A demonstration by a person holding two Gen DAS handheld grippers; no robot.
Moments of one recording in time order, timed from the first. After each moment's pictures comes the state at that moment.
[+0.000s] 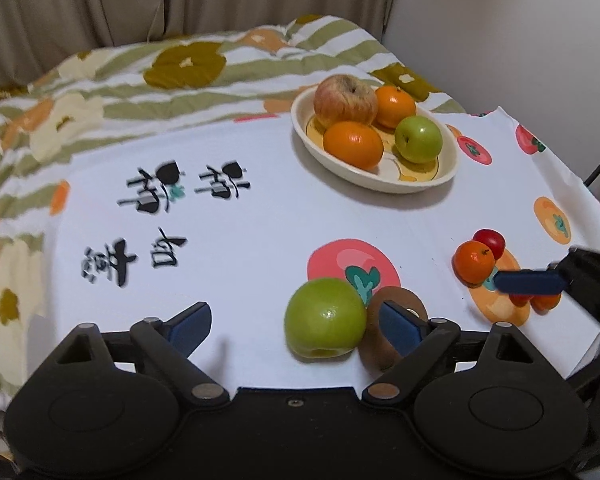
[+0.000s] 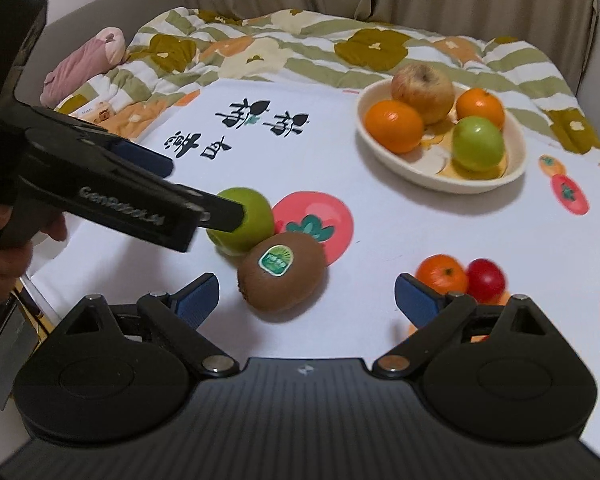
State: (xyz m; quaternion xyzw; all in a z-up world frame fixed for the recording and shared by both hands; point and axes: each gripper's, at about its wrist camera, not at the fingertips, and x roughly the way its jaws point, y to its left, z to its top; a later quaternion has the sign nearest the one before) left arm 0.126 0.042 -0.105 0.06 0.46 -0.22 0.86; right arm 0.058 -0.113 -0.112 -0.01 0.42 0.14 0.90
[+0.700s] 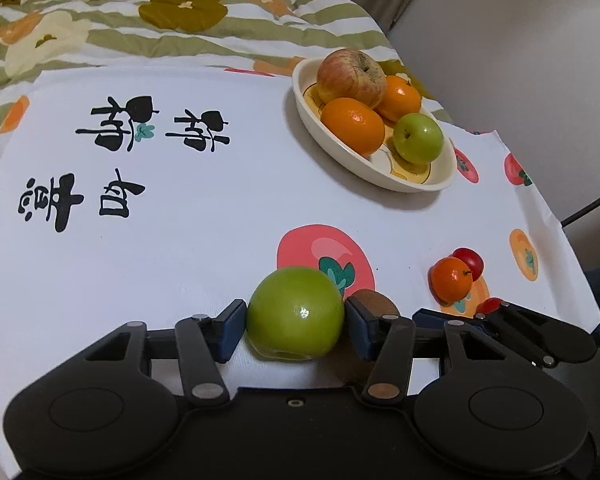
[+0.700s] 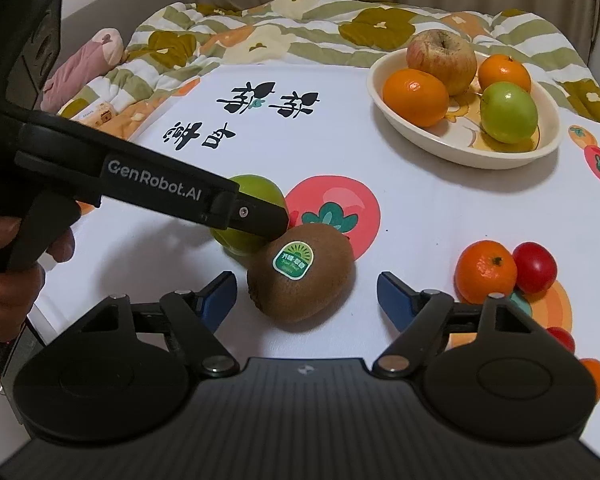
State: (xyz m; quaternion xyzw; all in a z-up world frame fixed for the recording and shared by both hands) left arm 0.149 0.049 -0.129 -0.05 0.52 -0.24 0.82; right arm 0.078 -0.104 -0.137 0.02 0.44 0.15 0.89
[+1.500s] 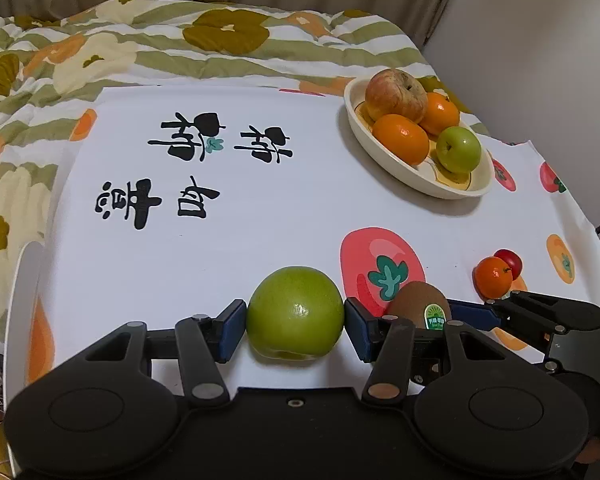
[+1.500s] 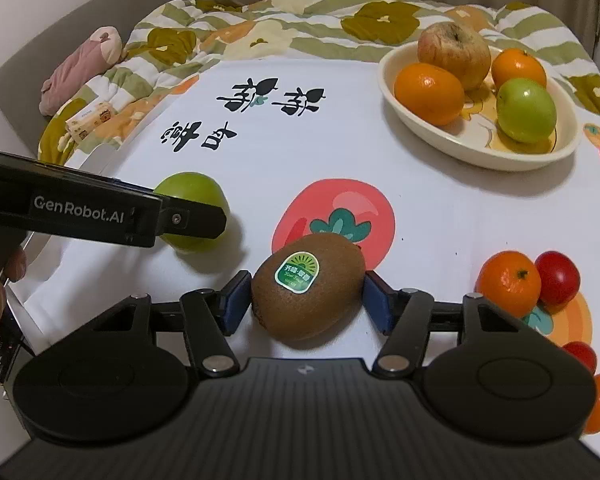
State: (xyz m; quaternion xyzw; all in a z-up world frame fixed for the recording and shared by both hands) left arm 0.132 0.075 -0.120 -0.02 0.49 -0.18 0.85; right arm 0.092 -0.094 -0.143 0.02 0.44 0.15 0.88
